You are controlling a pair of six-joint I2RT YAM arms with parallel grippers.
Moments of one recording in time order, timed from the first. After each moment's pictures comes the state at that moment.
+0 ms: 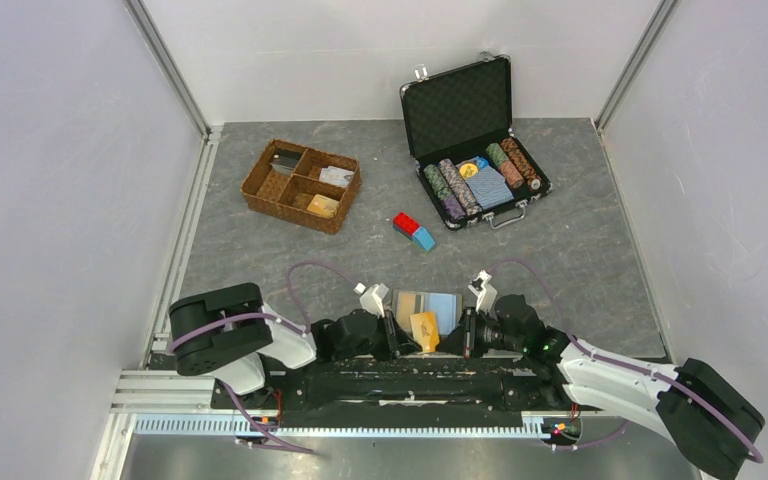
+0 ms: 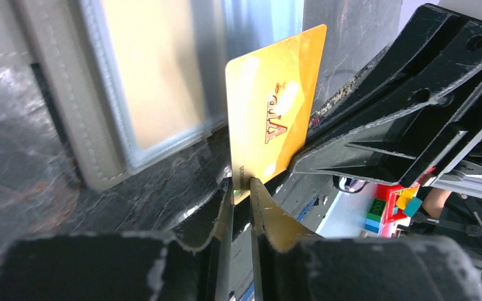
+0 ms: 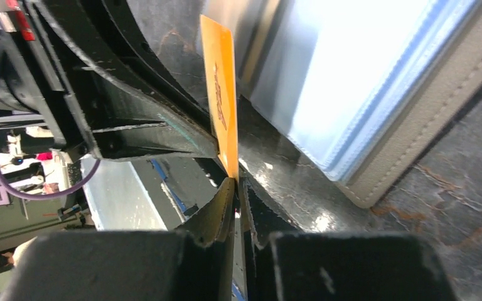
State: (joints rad) left arm -1.21 1.56 0.27 0.79 -0.03 -1.24; right arm 0.79 0.85 0.01 0.29 -0.39 0.88
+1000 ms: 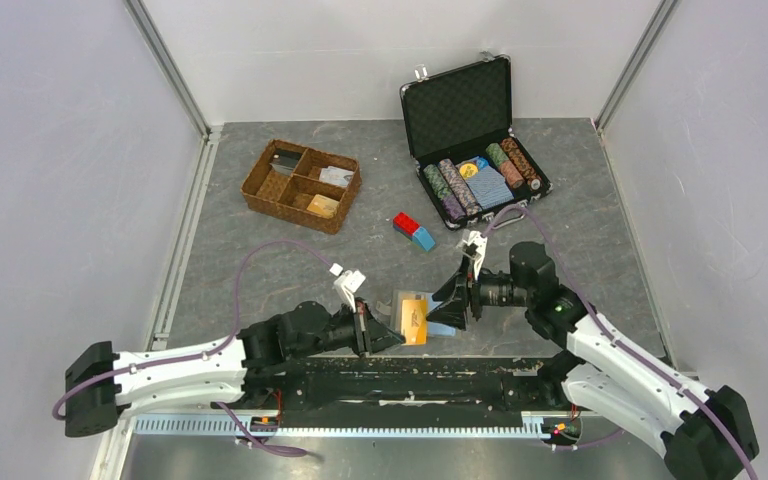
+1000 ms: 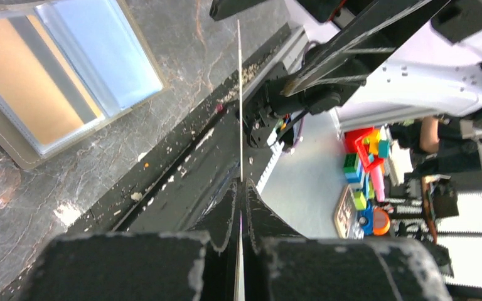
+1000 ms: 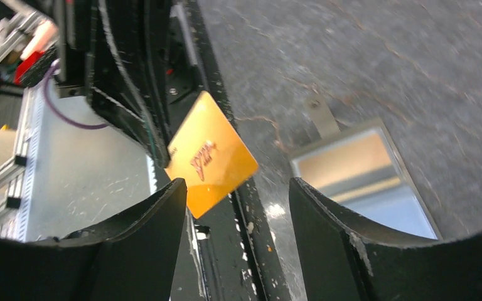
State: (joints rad) left arm -1.21 0.76 0.27 0.26 0.00 -0.96; right arm 0.60 0.81 0.42 0.02 -0.75 0.26
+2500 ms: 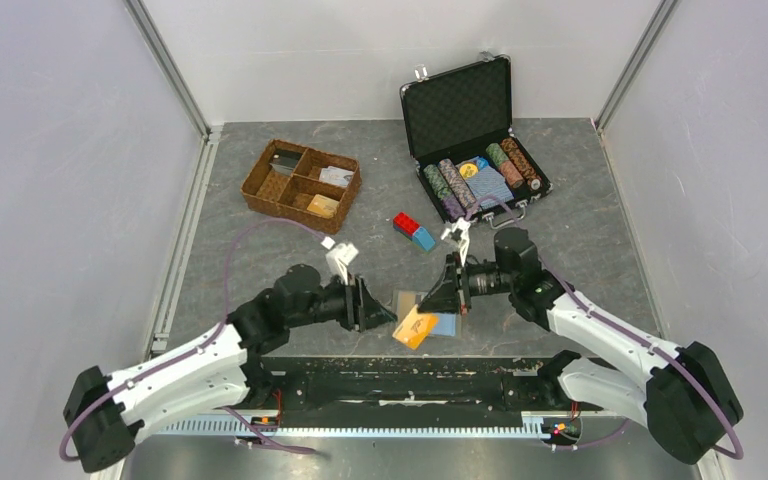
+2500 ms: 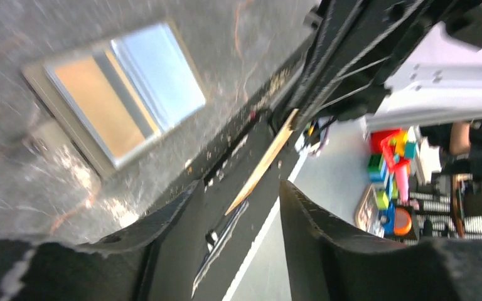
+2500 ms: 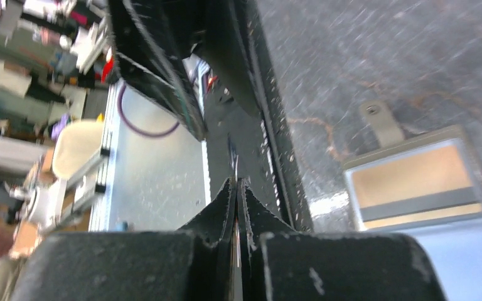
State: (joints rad) left arm -0.94 0.80 0.43 -0.02 0.30 -0.79; right arm 0.60 1.05 0.50 0.14 -1.00 0.37
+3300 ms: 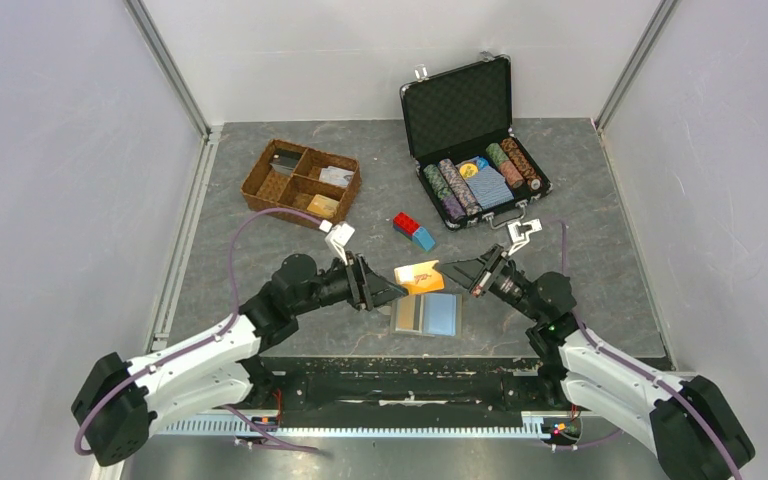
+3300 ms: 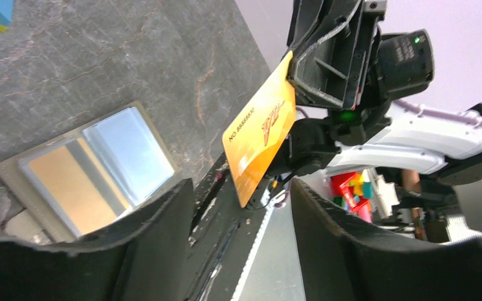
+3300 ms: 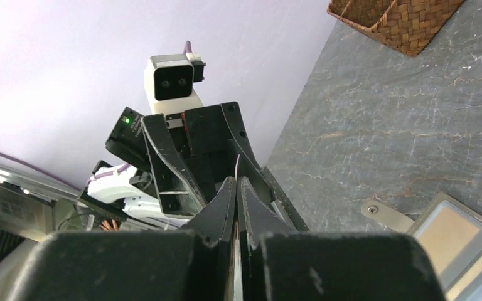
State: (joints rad) left arm -0.81 0.88 0.42 0.30 0.34 -0.86; right arm 0.54 0.84 0.16 0.86 -0.42 1.17
